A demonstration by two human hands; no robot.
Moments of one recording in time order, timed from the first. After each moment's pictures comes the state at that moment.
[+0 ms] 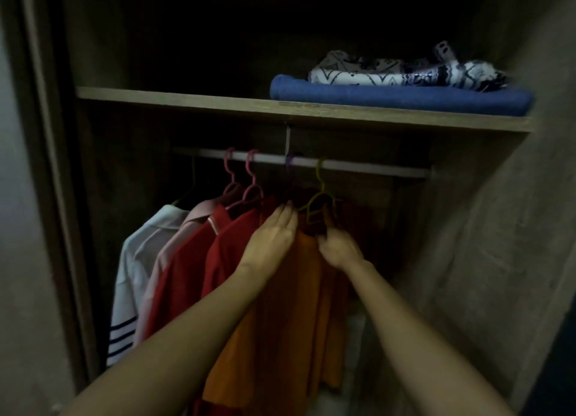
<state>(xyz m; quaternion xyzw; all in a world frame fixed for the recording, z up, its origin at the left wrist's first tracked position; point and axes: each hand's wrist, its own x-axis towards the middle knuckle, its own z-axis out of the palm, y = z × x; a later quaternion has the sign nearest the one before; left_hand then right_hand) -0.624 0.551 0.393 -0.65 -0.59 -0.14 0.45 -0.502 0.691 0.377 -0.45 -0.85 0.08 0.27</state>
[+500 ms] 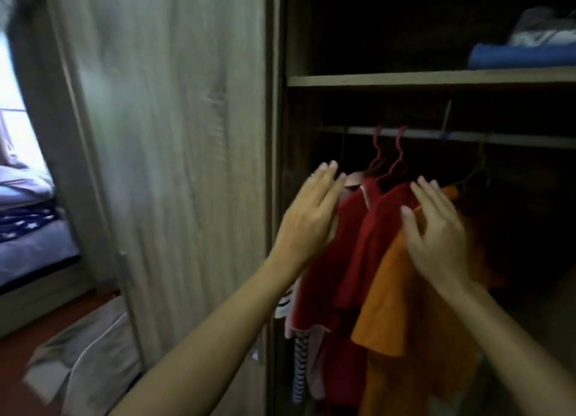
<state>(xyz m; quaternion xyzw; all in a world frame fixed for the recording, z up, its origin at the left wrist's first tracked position) -0.750 0.355 0.385 -0.61 -0.58 -0.37 0.40 -0.578 0.475 0.377 -0.24 -0.80 0.01 0.55</state>
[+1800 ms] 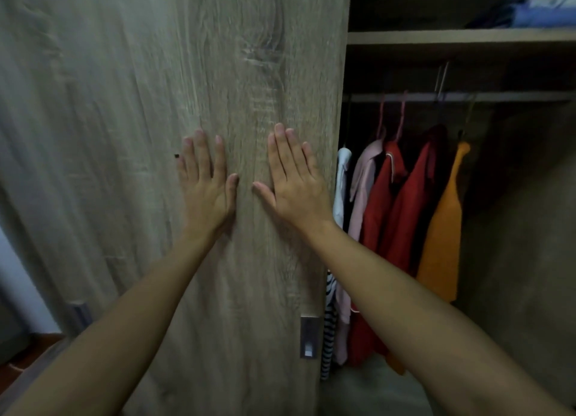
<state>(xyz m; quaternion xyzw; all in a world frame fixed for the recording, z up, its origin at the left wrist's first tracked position) -1.059 0.315 0.354 -0.55 -0.62 -0.37 0.42 -0.888 0.369 0.369 -0.29 -0.74 -0.37 0.48</state>
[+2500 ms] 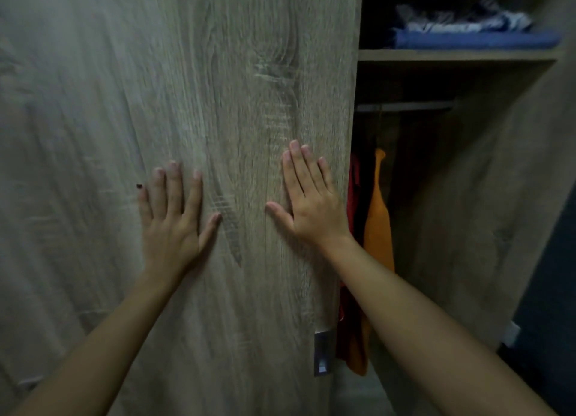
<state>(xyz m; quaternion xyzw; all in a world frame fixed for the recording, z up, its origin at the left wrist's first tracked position) -0.988 0.348 0.338 -0.57 -0.56 -0.32 0.50 -0.746 0.409 0.365 -0.34 -0.70 -0.43 0.46</state>
